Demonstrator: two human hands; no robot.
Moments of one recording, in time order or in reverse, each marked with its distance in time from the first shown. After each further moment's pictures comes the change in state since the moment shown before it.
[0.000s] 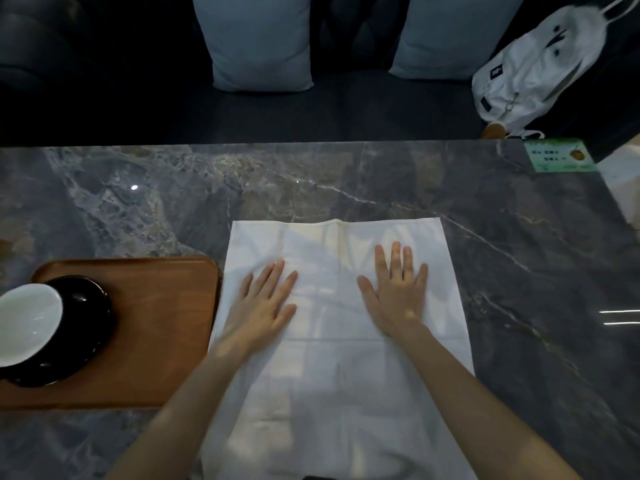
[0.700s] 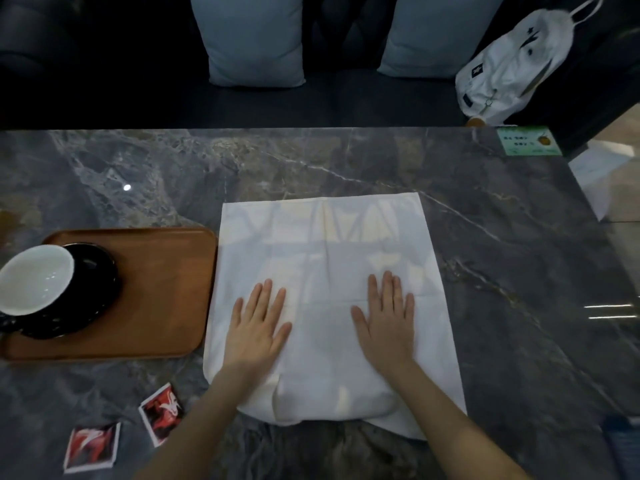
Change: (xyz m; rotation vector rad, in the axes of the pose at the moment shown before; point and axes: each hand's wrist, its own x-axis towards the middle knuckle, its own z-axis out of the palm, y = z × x) left_hand -0.093 0.041 0.020 -0.062 -0.028 -0.126; right_hand -0.115 0.011 0.031 0.150 0.065 -0.011
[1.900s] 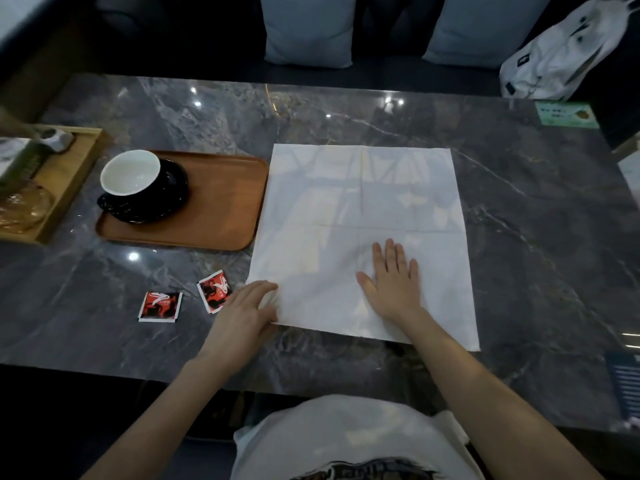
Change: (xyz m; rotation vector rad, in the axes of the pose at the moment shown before) left_hand -0.171 -0.007 -0.034 -0.026 0.135 0.178; right_hand -0.070 -0.014 0.004 -0.021 -0.202 -0.159
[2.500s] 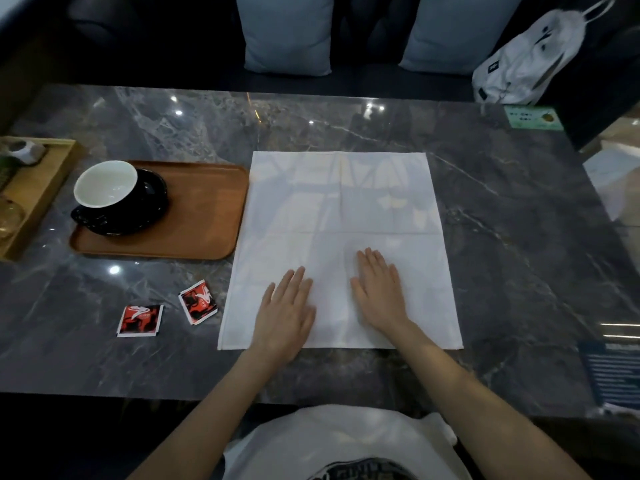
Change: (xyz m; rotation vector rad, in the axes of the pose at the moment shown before) left_hand 0.048 0.050 0.047 0.011 0.014 -0.112; right_hand -0.017 0.000 -0.007 0.181 0.093 -0.073
